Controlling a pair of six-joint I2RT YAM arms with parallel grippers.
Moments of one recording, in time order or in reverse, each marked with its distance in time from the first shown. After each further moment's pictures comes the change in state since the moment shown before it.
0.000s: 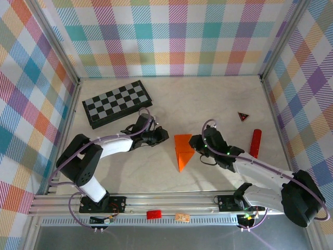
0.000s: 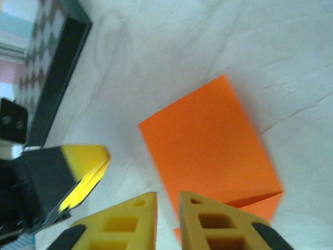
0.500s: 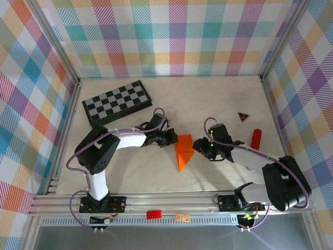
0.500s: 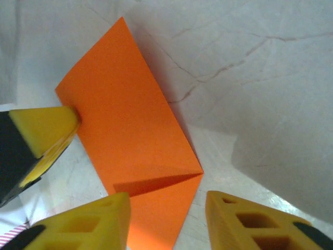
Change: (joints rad) left arm -0.064 0.213 0.155 -0.060 0.023 0.037; right arm -0.227 0.202 -0.013 -0.044 -0.401 -0.169
